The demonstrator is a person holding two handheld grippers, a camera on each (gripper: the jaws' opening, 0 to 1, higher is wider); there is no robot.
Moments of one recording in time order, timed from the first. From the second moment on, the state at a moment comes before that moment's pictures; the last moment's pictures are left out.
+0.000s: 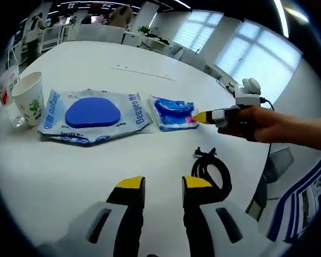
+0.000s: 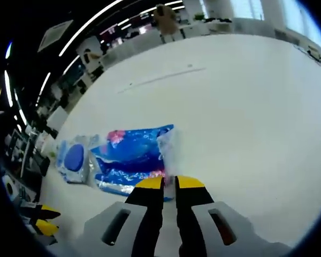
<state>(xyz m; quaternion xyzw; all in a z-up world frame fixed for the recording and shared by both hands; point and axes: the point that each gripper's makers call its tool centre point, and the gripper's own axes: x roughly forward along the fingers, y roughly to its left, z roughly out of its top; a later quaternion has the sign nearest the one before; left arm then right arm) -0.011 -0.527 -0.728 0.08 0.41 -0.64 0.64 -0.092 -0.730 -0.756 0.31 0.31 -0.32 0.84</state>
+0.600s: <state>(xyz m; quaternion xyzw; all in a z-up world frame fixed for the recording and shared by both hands) -0.052 -0.542 -0.733 0.10 0.42 -0.67 0.61 -0.132 -0.718 -0.752 0.32 0.30 -0.32 0.84</state>
